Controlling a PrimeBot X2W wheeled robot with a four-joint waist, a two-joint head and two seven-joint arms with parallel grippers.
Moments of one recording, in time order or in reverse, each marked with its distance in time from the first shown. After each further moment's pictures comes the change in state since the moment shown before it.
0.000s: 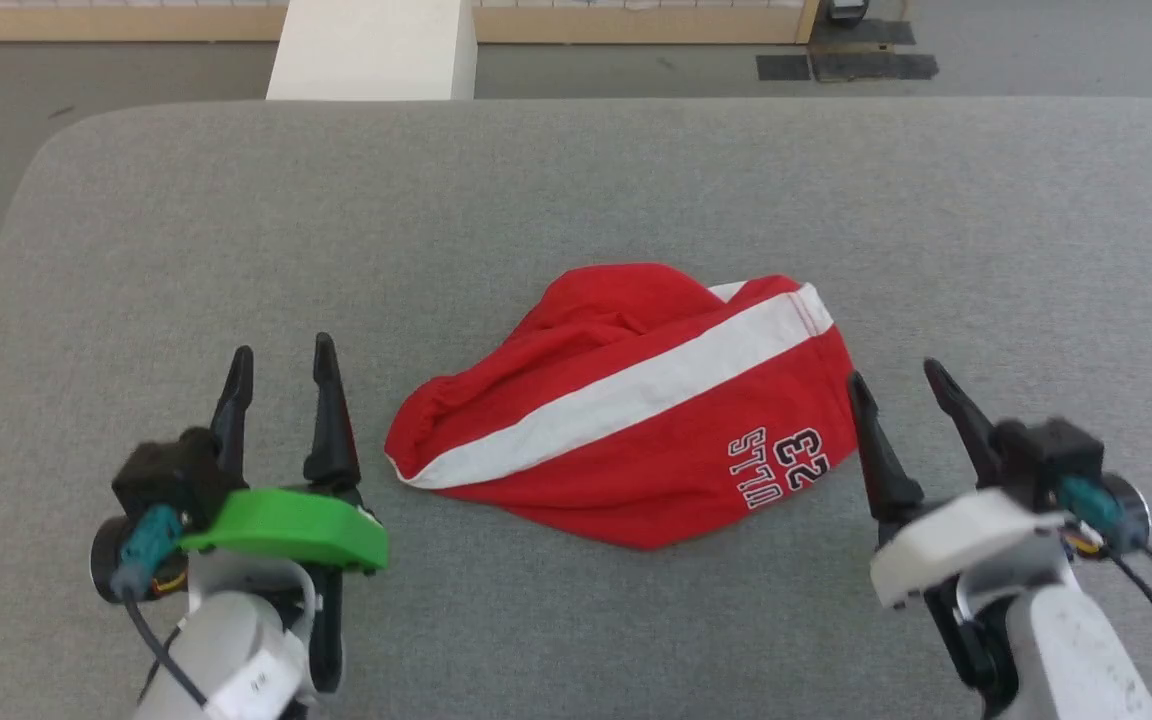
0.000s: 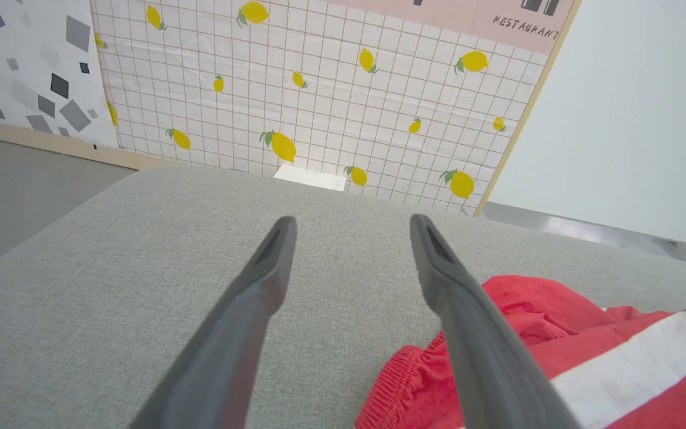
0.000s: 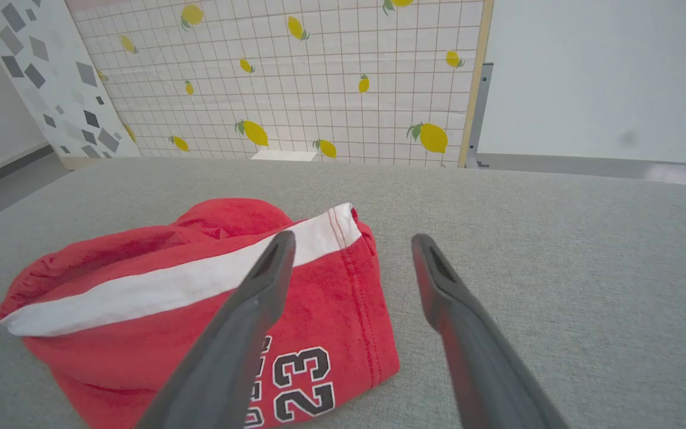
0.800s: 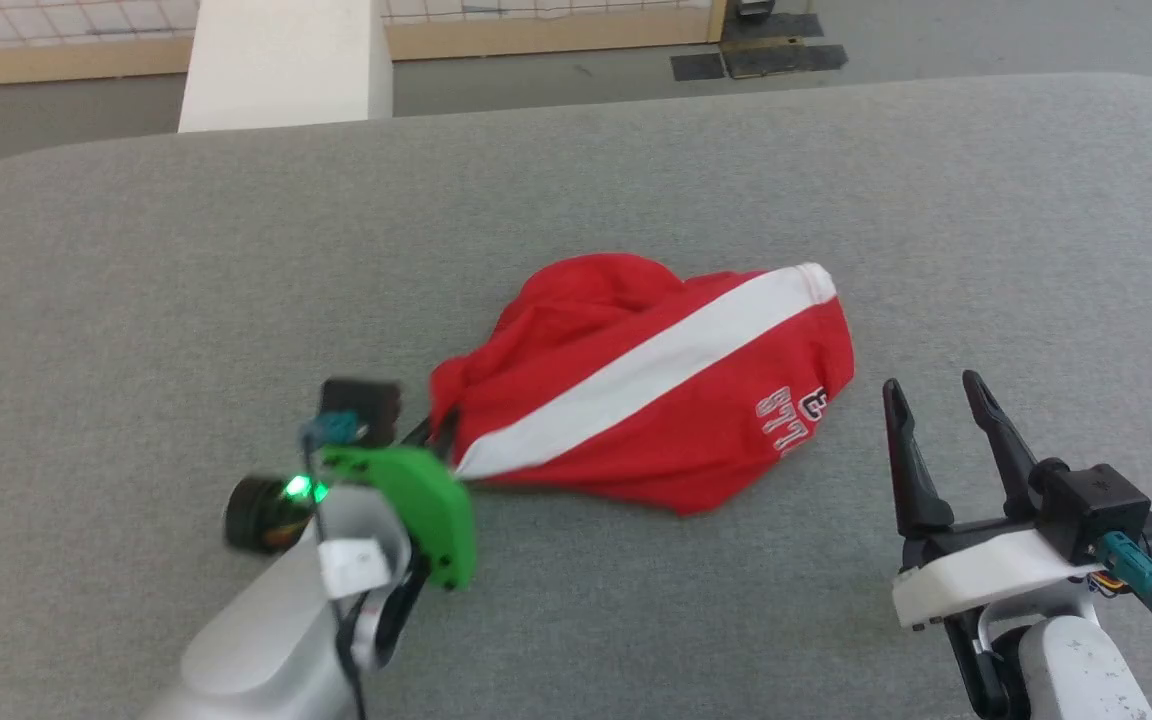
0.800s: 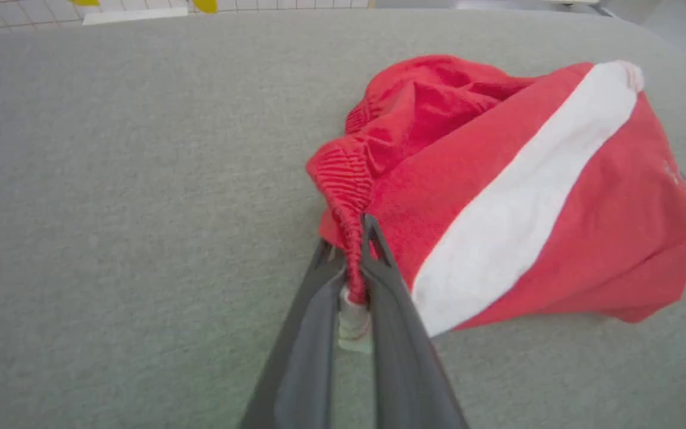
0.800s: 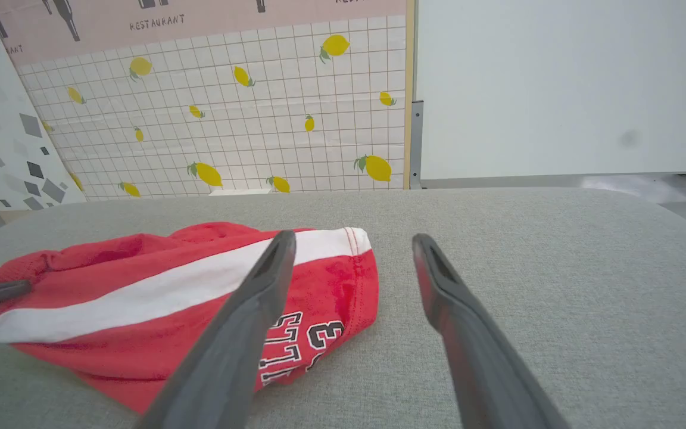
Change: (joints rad) left arm -0.307 0.078 -0.493 0.347 -0.263 -0.056 0.247; right arm 0.034 0.000 -0.034 0.026 0.009 0.000 -0.162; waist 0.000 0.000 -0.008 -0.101
